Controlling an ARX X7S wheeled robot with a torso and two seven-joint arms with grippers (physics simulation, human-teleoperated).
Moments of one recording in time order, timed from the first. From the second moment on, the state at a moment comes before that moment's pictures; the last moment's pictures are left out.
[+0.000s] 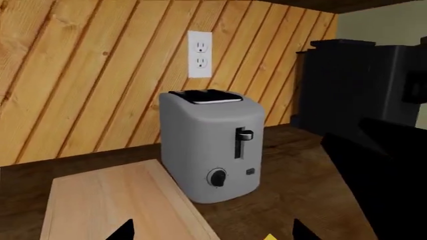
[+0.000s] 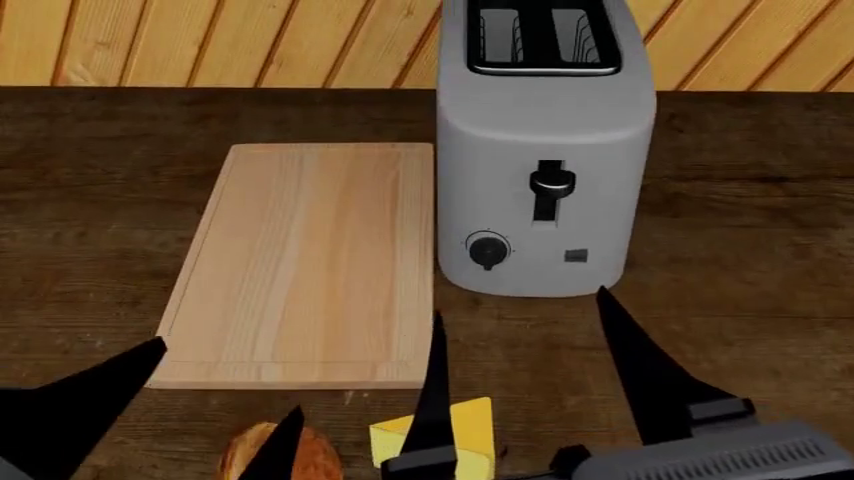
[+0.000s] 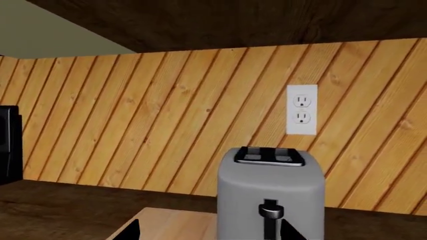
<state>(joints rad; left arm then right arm) -0.34 -0.55 0.34 0.97 -0.98 -0.75 -0.56 0.13 0.25 -0.09 -0.95 0.37 0.69 0.17</state>
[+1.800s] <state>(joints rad) -0.32 -0.52 0.52 0.63 -0.87 -0.67 -0.48 0.12 0.30 -0.11 -0.96 0.43 0.67 0.24</state>
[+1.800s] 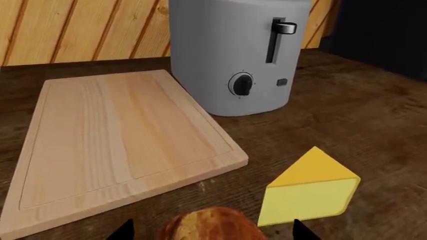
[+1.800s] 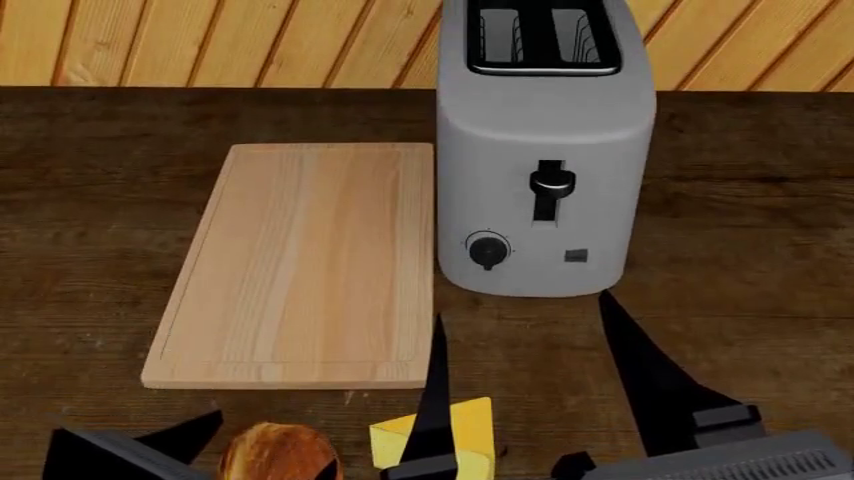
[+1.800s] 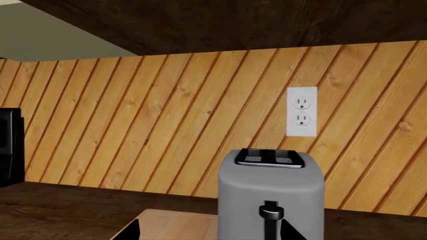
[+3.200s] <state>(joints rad) -0.62 -0.48 0.40 0.54 -0.96 -0.81 -0.65 0.13 0.33 -0.13 -0.94 0.47 0.64 0.27</state>
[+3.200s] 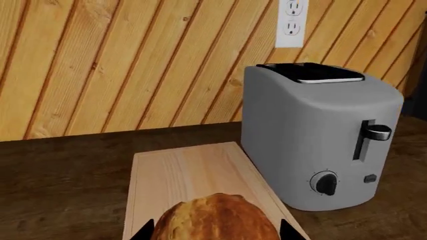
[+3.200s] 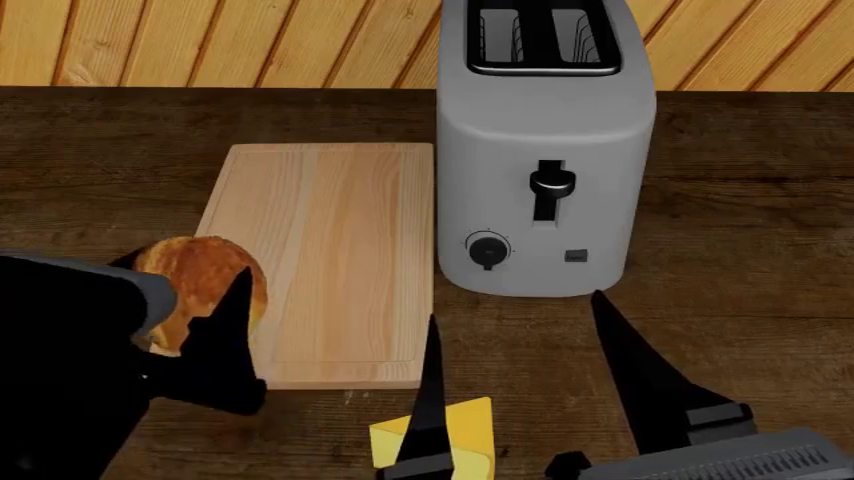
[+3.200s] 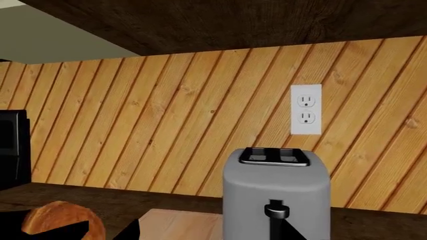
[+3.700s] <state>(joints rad) -0.79 -0.39 0.48 0.16 -0.81 -0.74 -0.57 0.13 0.34 -0.13 -0.94 0.49 0.62 0.28</state>
